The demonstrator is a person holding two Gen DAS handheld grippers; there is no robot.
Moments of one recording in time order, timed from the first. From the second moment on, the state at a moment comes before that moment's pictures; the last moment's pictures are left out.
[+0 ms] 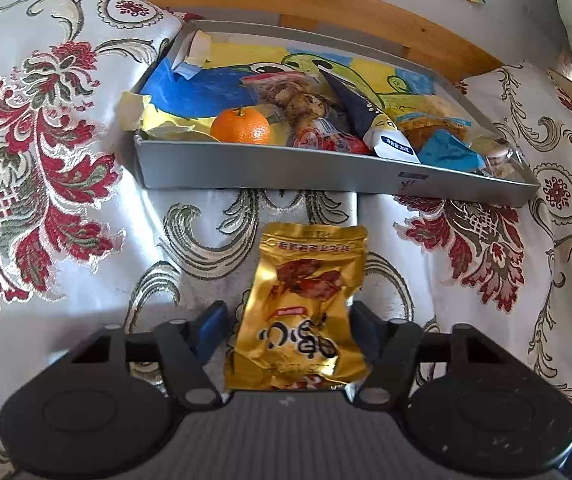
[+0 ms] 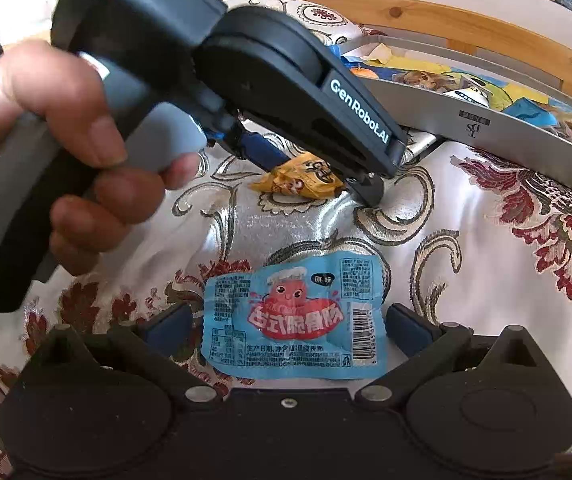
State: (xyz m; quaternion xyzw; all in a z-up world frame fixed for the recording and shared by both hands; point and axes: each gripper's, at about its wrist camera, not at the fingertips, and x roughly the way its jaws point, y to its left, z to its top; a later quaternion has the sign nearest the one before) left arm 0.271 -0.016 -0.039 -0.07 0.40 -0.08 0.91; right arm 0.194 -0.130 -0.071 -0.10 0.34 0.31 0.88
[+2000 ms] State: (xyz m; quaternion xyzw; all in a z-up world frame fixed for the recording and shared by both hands) left arm 0.152 -0.012 -0.036 -0.16 0.37 0.03 0.92; right arm 0.158 -0.132 -0.071 -0.33 0.17 0.20 0.91
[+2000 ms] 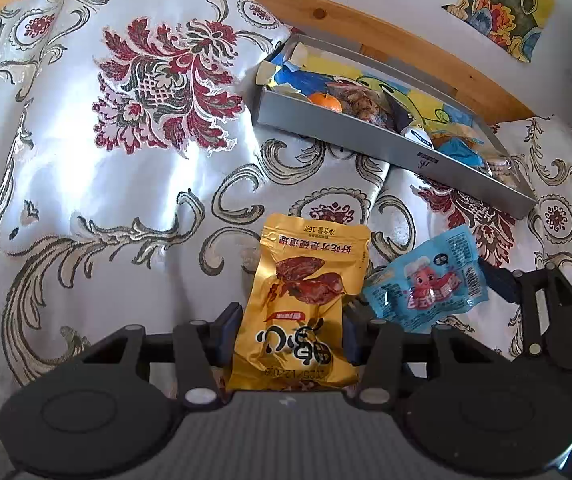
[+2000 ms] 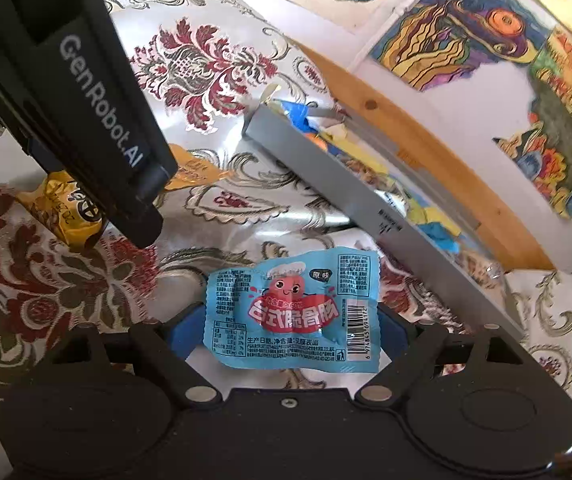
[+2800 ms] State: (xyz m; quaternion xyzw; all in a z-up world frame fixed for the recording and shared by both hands) left arm 0.227 -0.023 0.025 -0.11 0.31 0.05 0.94; right arm 0.195 -0.158 -0.027 -0.26 0.05 0.14 0.95
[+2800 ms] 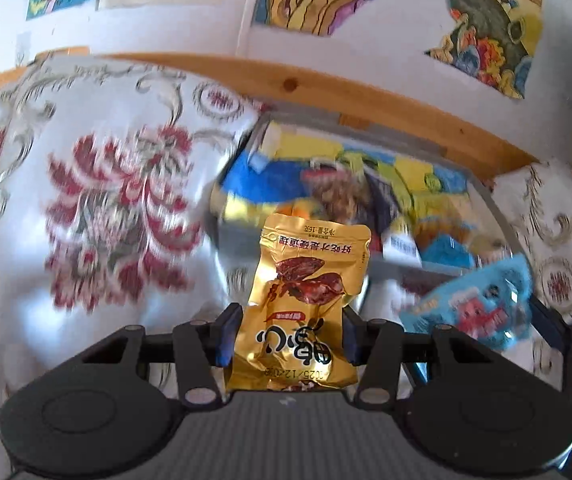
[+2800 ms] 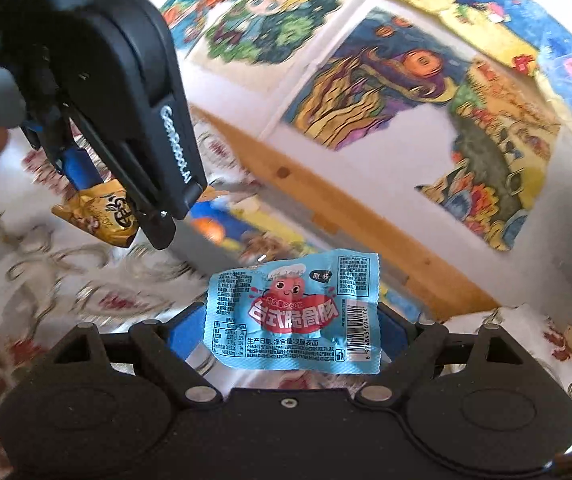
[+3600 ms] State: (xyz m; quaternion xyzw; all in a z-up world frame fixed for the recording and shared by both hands) left arm 0.348 -0.039 0.024 -0.08 0.32 0.09 0.94; right arm 0.326 -0.200 0.011 -0.15 0.07 0.12 0.98
